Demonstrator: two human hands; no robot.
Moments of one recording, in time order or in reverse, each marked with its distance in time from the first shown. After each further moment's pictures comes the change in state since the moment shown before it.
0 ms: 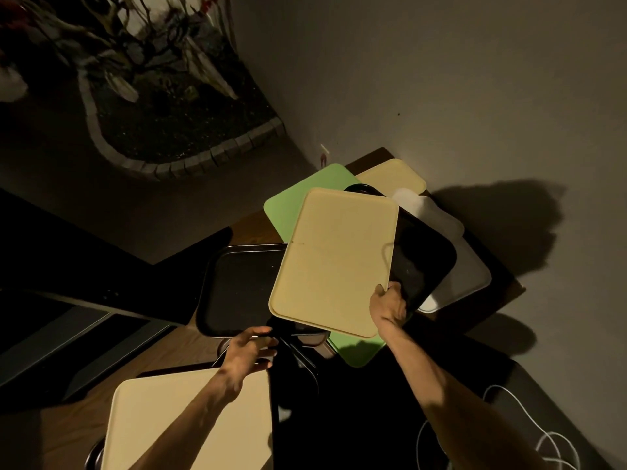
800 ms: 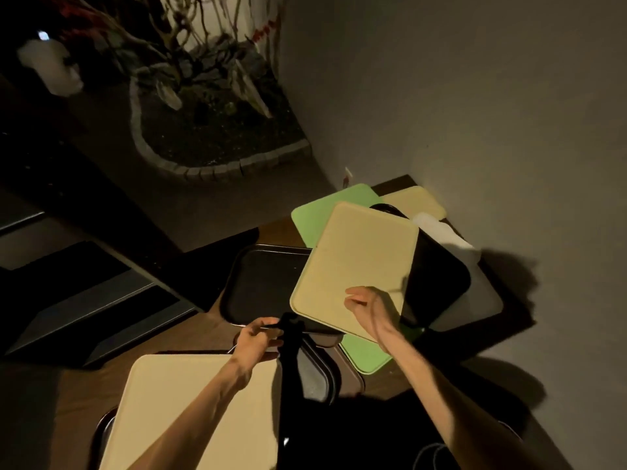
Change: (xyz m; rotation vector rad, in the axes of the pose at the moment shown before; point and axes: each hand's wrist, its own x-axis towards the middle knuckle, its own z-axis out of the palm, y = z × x) left_hand -0.028 -0.005 -0.015 -0.056 0.102 0.093; right_hand -0.070 -0.037 -0.008 0.099 -0.482 -0.313
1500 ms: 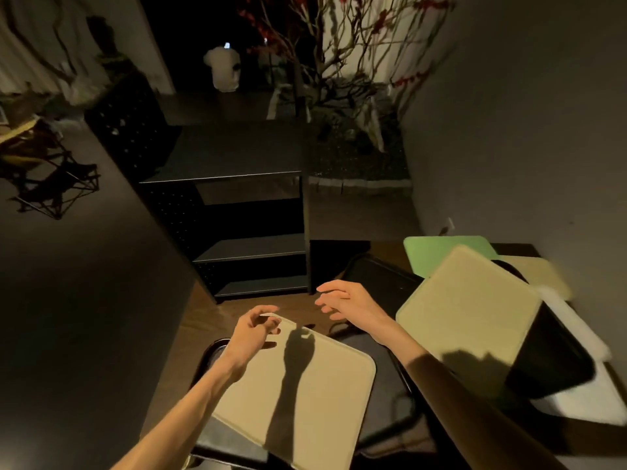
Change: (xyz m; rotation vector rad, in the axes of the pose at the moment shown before) left_hand -0.083 -0.064 -0.218 -0.186 0.254 0.260; right_hand -0.120 -0.138 0.202 -0.215 -0.673 -0.339
